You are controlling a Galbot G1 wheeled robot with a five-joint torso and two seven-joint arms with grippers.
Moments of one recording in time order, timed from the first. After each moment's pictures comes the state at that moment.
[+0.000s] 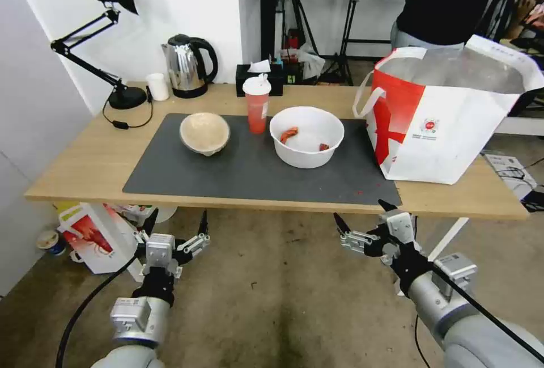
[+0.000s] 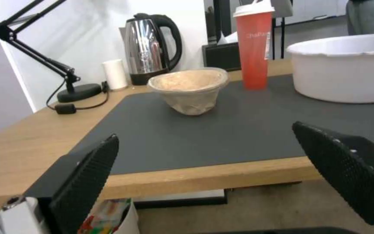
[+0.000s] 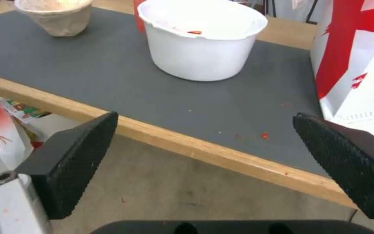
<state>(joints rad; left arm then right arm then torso) 1.80 -1.50 -0.55 -2.30 0.00 0.00 0.00 -1.69 1.09 0.52 2.50 0.32 -0.50 0.10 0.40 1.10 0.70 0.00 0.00</state>
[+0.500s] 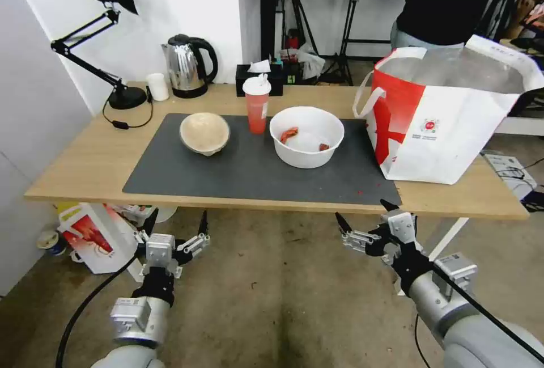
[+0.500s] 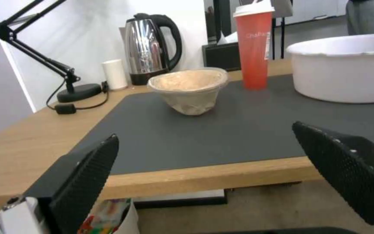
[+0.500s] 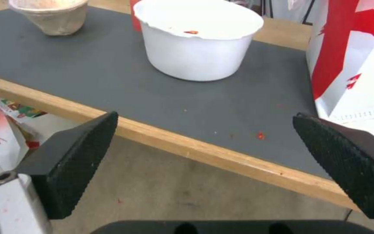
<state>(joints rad) 1.80 -1.50 -0.55 -2.30 0.00 0.00 0.00 -1.69 1.09 0.52 2.50 0.32 -0.49 0.10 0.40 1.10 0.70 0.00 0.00</state>
